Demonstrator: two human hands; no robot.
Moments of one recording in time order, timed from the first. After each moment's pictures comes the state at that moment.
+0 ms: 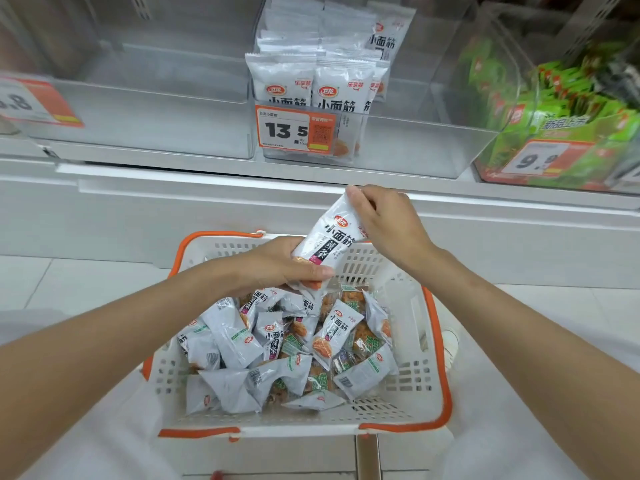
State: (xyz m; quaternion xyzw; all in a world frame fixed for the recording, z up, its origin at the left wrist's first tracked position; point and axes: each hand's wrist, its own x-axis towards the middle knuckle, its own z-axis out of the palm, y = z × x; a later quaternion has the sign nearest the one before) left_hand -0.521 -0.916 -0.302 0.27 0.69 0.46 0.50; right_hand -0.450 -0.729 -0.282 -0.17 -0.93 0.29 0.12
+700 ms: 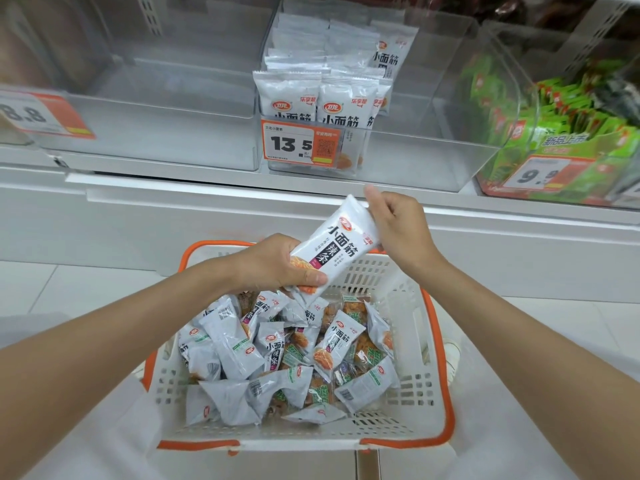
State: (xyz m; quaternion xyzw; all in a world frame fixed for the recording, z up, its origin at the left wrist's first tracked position) left_hand -0.533 -0.918 -0.289 0.30 0.74 0.42 0.44; right_hand -0.451 -0.725 -0.278 -0.22 -0.84 0.46 0.17
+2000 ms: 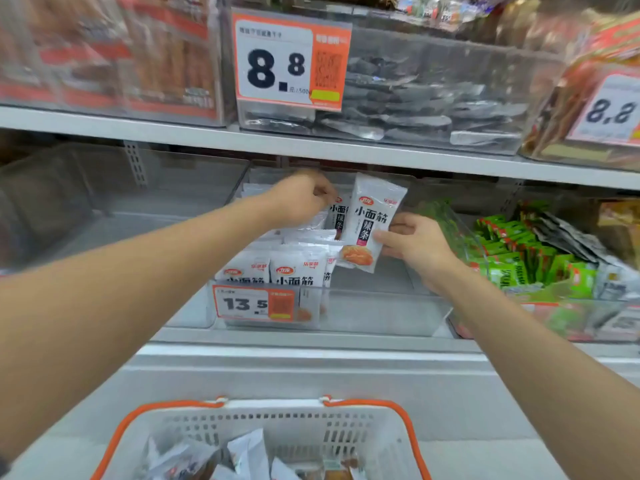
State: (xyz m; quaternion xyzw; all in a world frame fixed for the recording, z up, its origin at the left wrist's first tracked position) left_hand -0.688 -0.737 -0.135 0.45 0.84 0.31 0.05; right_hand -0.544 -0.581 -0.187 -0.23 -0.75 0.57 0.25
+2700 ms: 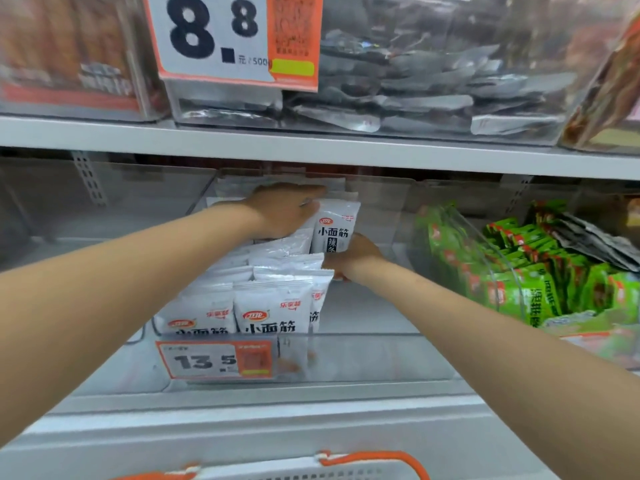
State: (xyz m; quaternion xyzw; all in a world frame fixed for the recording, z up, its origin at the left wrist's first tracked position) left_hand -0.742 -0.700 -0.158 0.48 0.87 0.10 0.00; right_hand -0.661 -0.563 -0.244 -0.31 -0.85 0.43 0.09
